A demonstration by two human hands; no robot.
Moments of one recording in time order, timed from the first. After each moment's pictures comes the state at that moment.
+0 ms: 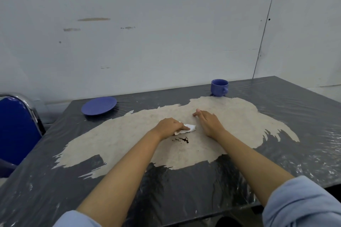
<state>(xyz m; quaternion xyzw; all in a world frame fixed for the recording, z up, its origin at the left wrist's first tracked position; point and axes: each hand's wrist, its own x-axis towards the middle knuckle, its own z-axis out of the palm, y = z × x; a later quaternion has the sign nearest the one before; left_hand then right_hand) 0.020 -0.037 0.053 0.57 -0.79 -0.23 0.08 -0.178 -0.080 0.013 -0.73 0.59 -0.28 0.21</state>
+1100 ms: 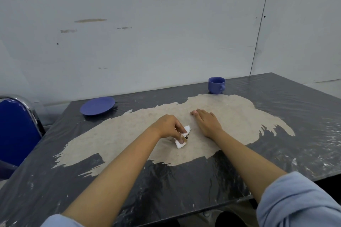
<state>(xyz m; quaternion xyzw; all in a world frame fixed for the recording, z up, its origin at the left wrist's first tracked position) 0.015 -0.026 0.062 0.56 -0.78 -0.25 0.10 -0.180 -0.082 -0.002 -0.75 0.60 -0.22 0.14</state>
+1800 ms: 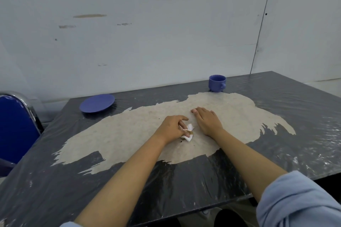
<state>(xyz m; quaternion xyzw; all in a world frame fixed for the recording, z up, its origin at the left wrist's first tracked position) 0.004 -0.019 0.035 0.55 -0.77 -0.23 0.25 -0.179 -0.086 -0.007 -0.76 0.60 -0.22 0.12</state>
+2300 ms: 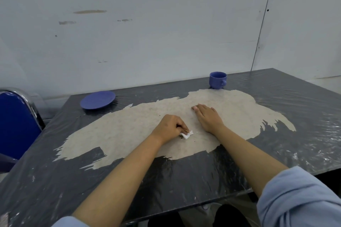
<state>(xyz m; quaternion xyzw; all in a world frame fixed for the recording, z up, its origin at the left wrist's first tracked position) 0.014 -0.010 0.030 0.50 -0.79 -0.22 0.28 -0.179 -0.083 -0.005 -0.75 0.60 -0.23 0.13</state>
